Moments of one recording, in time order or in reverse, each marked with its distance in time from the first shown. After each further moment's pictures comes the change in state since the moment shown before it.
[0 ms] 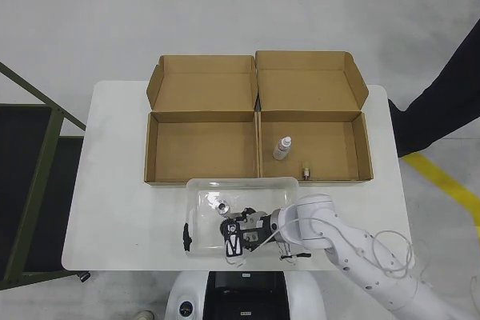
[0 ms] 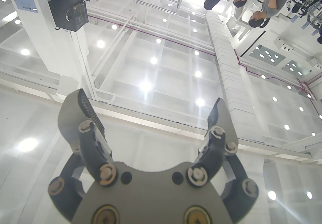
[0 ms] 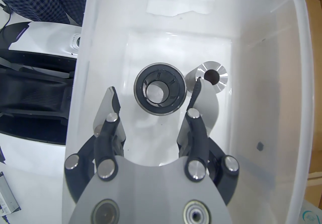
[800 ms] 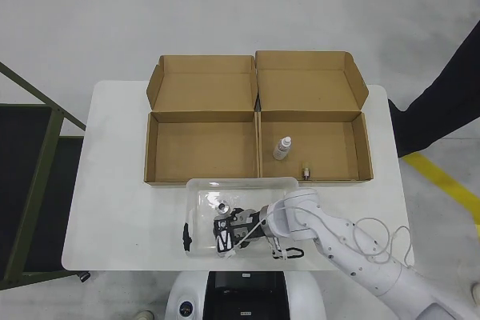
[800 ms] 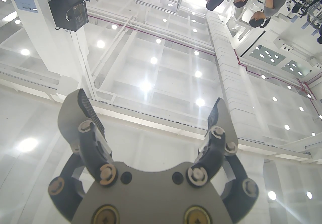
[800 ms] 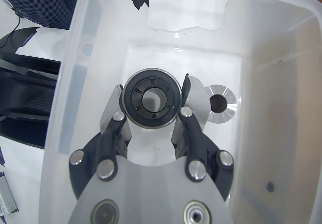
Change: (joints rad) left arm 0.000 0.000 0.000 0.000 0.000 0.000 0.000; right arm 0.093 -0.050 -0.091 0.142 0.003 -0.001 -0.106
